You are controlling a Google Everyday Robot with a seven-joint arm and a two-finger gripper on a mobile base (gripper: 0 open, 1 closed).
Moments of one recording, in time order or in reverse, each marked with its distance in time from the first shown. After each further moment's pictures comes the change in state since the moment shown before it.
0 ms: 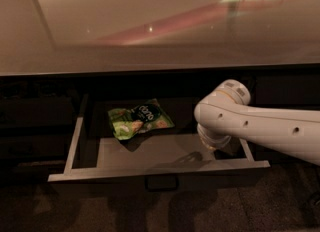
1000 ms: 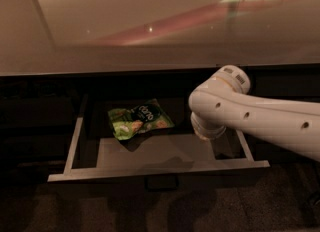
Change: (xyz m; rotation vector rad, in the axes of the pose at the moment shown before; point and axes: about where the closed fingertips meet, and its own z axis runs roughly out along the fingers) arm -0.010 -0.030 -0.052 0.073 0.012 -0.022
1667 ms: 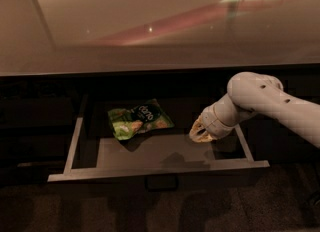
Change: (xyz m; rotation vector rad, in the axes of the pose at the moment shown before) arm -0.016 -0.011 0.021 0.164 -0.466 0.030
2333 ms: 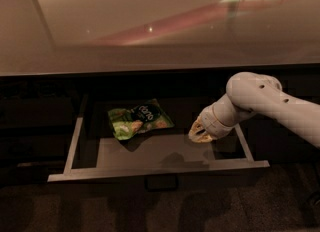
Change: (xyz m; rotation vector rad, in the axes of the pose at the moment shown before) arm -0.001 0.000 0.001 -0.002 -0.007 -0.076
